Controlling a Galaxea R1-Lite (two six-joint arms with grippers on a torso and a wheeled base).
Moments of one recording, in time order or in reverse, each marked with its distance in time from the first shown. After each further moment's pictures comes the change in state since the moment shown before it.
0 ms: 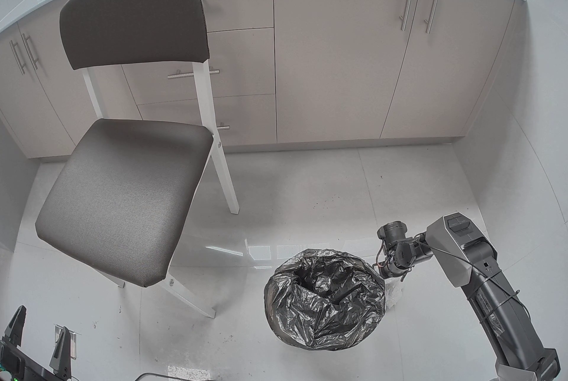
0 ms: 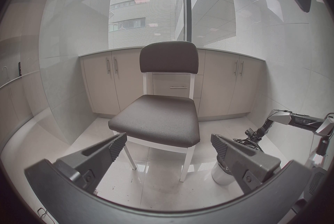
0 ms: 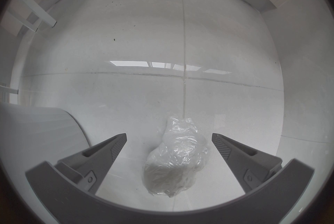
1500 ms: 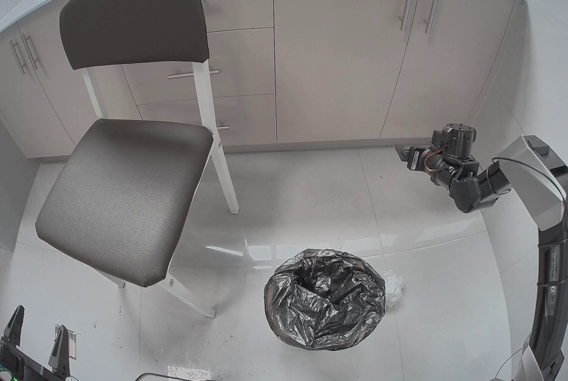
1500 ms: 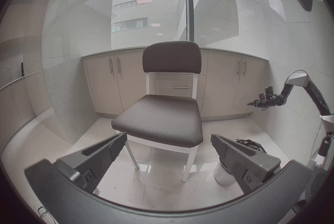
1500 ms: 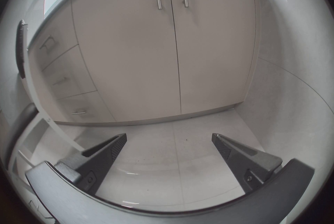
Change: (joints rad) left arm 0.009 0.000 0.000 0.001 0.020 0.000; right arm -0.074 -0.707 0.620 -0.836 0.137 0.095
